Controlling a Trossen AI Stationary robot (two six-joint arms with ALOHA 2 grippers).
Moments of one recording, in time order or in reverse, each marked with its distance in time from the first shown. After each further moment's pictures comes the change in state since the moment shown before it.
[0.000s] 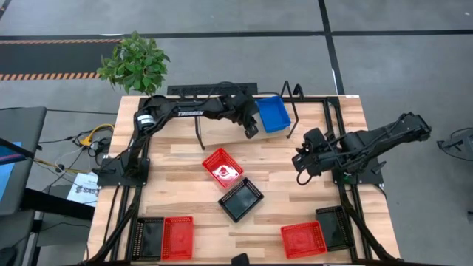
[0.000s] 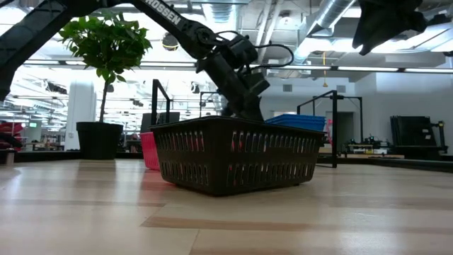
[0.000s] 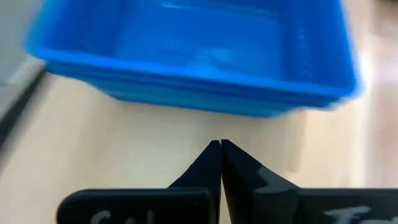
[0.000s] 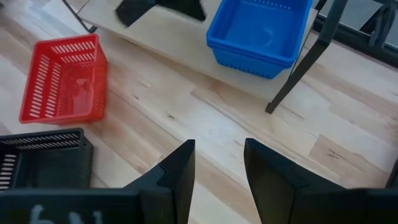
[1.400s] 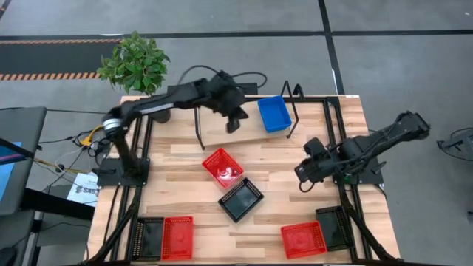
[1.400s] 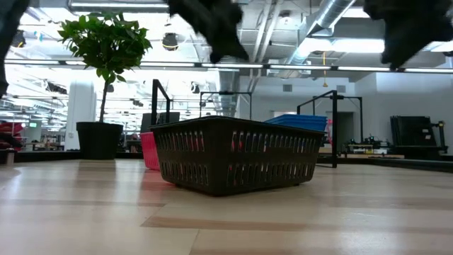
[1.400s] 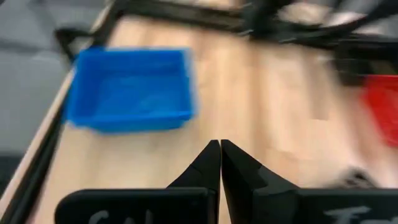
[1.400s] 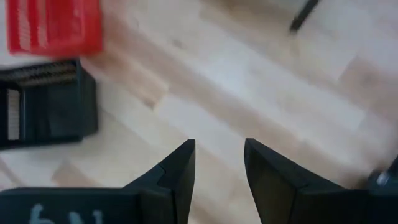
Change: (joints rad) left arm -0.017 -0.360 -0.001 -0.254 0.228 0.147; right arm 0.070 0.000 -0.074 -0.013 -0.280 0.179
